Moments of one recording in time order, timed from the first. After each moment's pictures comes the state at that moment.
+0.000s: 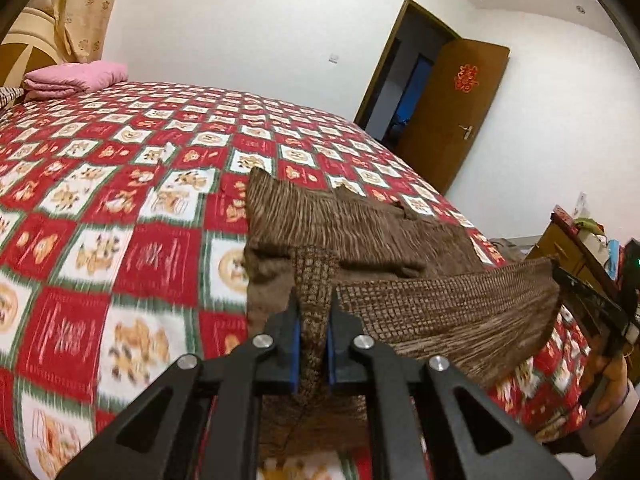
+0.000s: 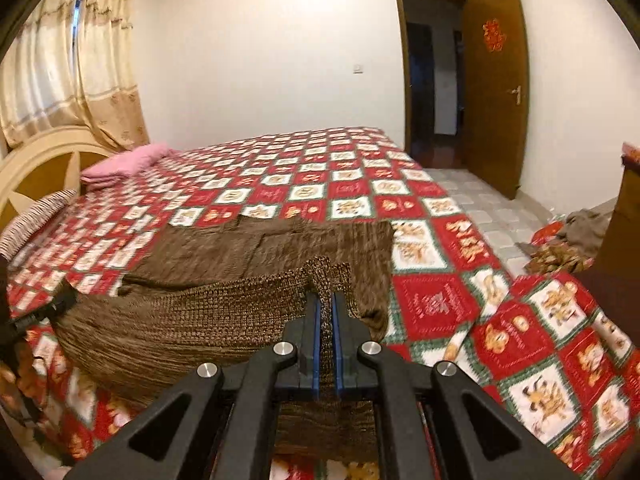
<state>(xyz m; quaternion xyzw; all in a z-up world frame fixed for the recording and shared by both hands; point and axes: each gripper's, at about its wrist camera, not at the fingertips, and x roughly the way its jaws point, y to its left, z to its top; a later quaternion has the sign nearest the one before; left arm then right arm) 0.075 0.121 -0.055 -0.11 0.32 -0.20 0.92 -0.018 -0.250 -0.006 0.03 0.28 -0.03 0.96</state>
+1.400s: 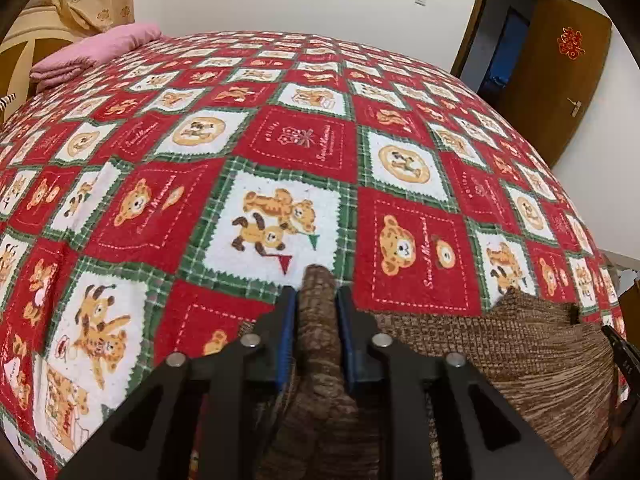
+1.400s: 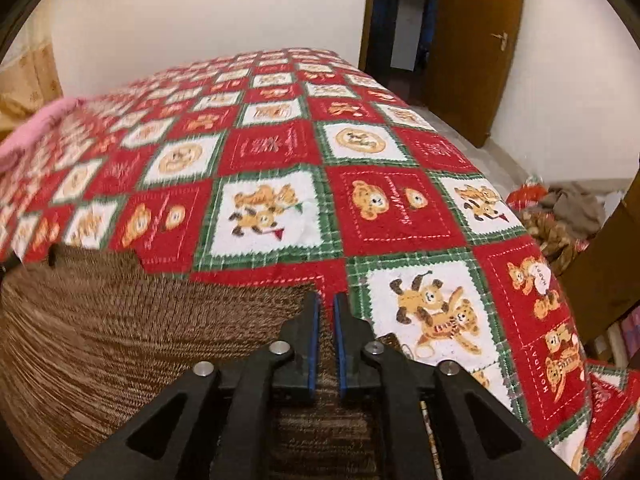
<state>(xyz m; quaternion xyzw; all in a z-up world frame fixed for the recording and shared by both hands) 0.352 0.051 -0.105 -0.08 0.44 -0.04 0.89 0.275 -0.328 -0.103 0.04 0.41 -0.13 0.90</state>
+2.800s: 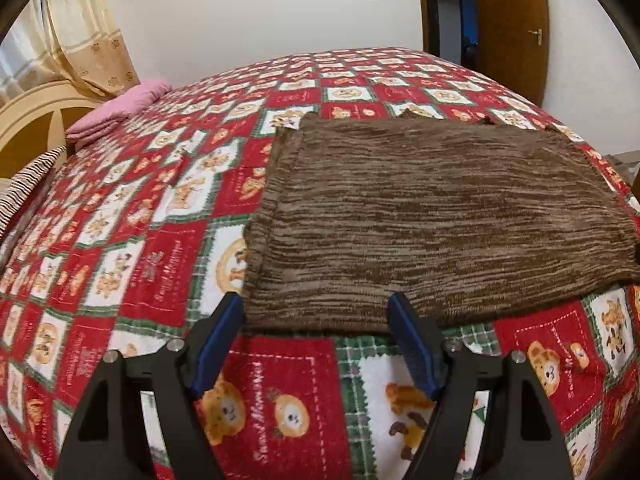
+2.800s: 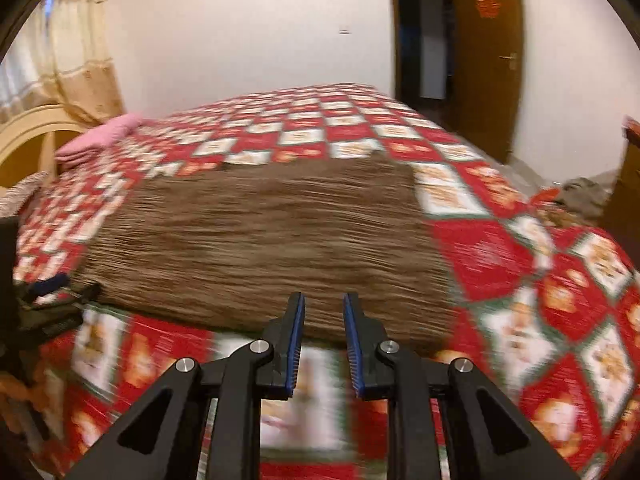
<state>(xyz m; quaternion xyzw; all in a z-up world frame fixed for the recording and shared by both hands) 0.121 0.032 -0.098 0.08 0.39 -0.01 0.92 0.035 -0.207 -0.074 0.05 0.35 -0.03 0.94</state>
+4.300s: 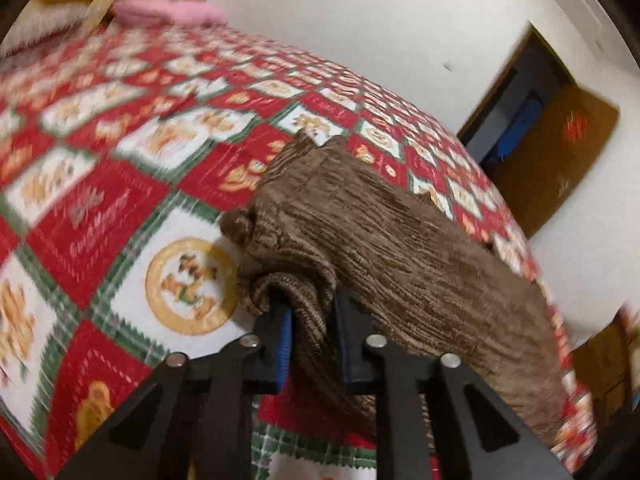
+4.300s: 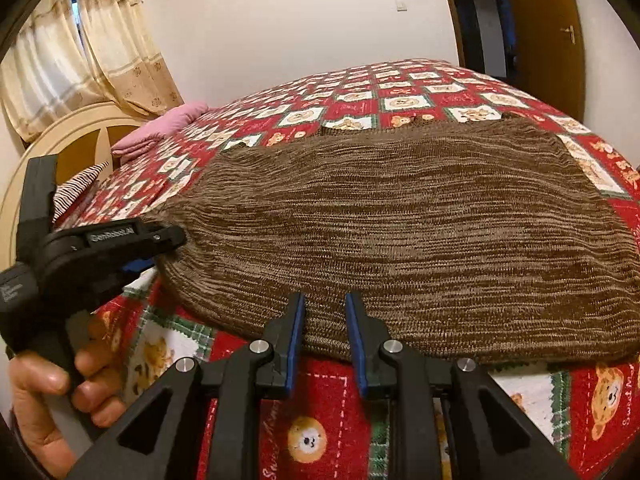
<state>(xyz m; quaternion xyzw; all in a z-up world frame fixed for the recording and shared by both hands) 0.169 0.049 -0.112 -0.20 0.37 -0.01 0.91 0.083 -0.145 -0.123 0.10 0.36 0.08 0.92</state>
